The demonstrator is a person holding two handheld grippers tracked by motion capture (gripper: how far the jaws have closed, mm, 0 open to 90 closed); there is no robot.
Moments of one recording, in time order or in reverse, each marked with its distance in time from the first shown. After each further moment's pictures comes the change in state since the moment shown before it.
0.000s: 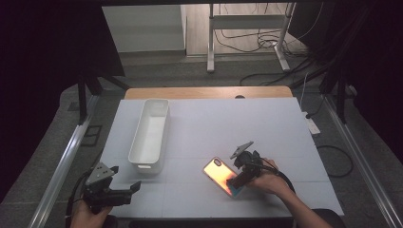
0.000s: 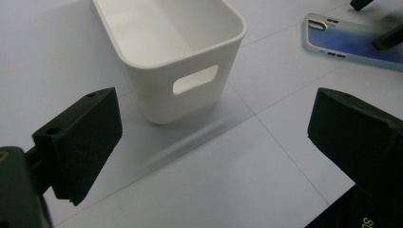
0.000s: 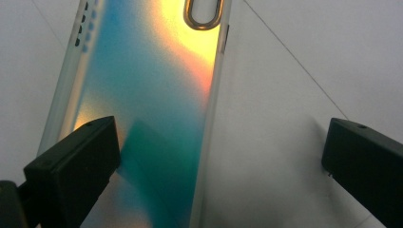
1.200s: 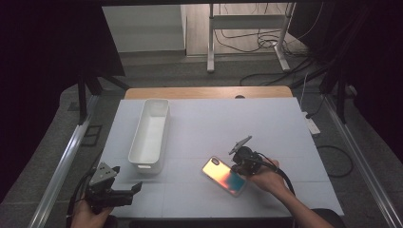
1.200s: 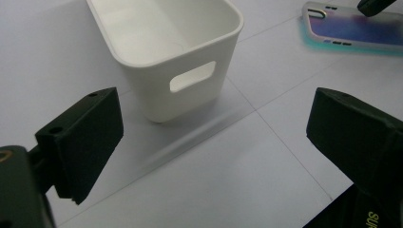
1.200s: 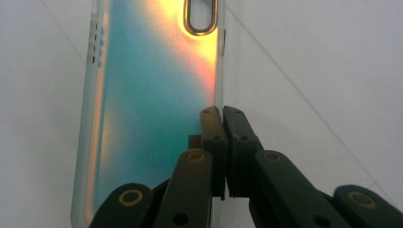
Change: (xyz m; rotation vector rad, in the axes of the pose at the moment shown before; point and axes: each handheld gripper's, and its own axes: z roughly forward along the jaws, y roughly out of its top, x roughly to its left) left arm -0.003 0.001 0.002 0.019 0.008 0.029; right arm 0.000 0.016 -0.017 0.027 0.013 0.011
